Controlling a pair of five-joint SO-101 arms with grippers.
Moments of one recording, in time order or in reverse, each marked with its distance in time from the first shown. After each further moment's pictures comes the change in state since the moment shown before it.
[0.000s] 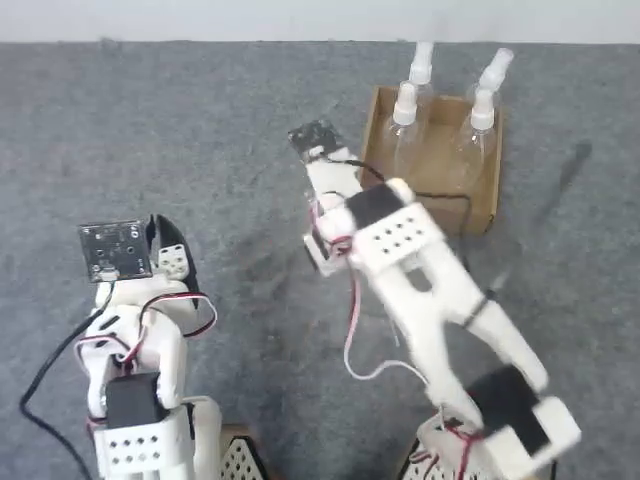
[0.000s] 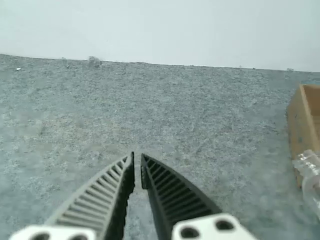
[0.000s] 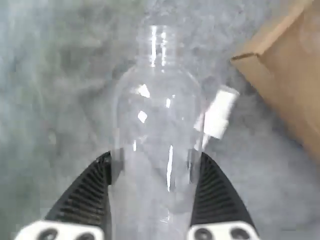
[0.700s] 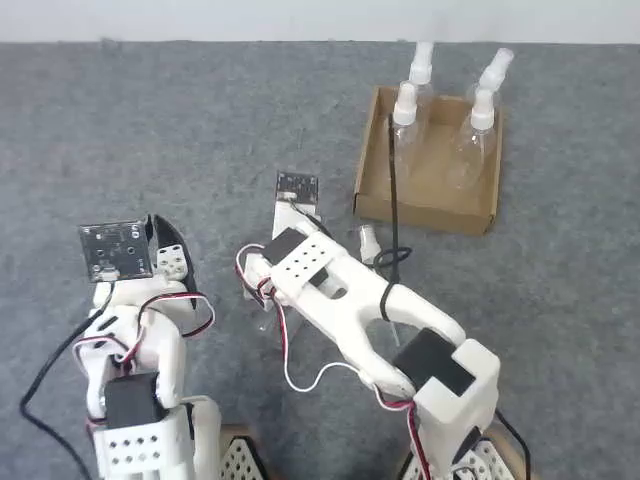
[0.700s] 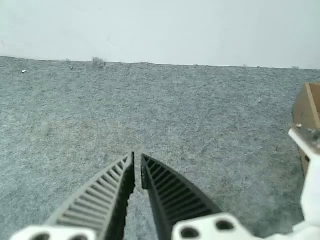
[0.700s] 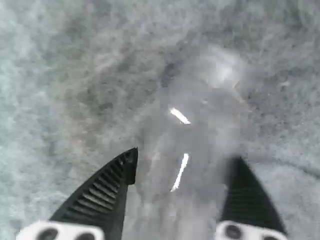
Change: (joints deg) left arm -1.3 0.0 0.0 -0.4 -1.2; right arm -15.9 25.0 -0.4 -17.6 -57.1
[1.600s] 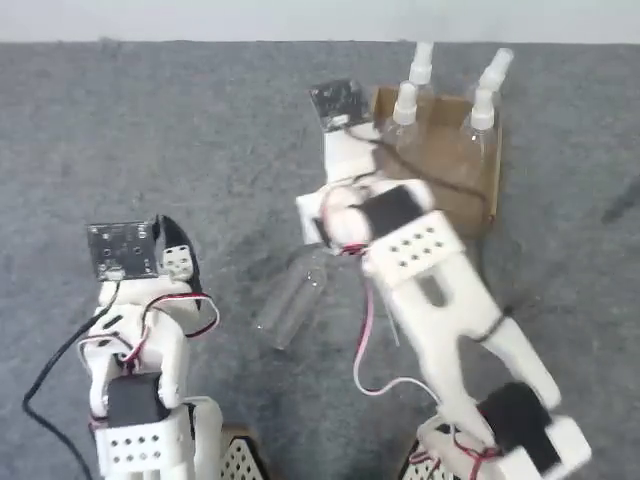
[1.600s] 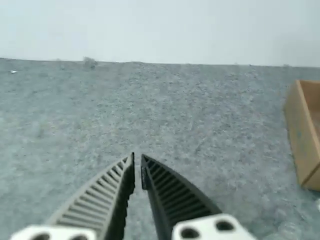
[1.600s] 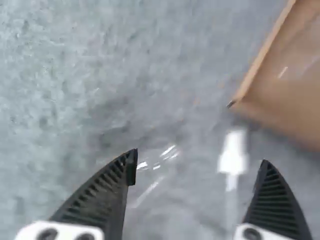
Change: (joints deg) left arm 1.1 0.0 0.6 -0.4 0.1; right arm 13.3 -25.0 -1.2 6.0 28.5
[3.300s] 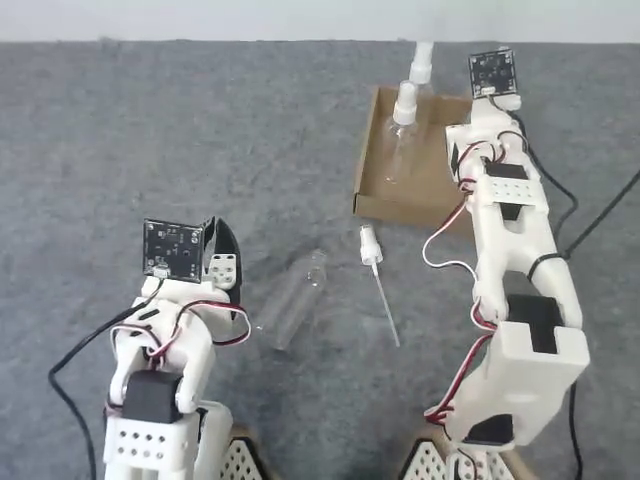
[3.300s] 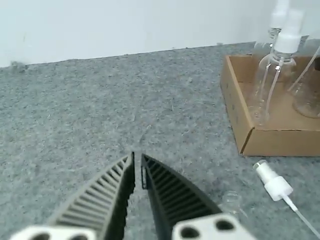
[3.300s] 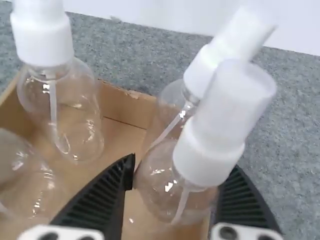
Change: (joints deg) left arm 14.1 0.0 2.9 -1.1 -0.1; right arm 38.0 25.6 -0.9 -49.2 33.0
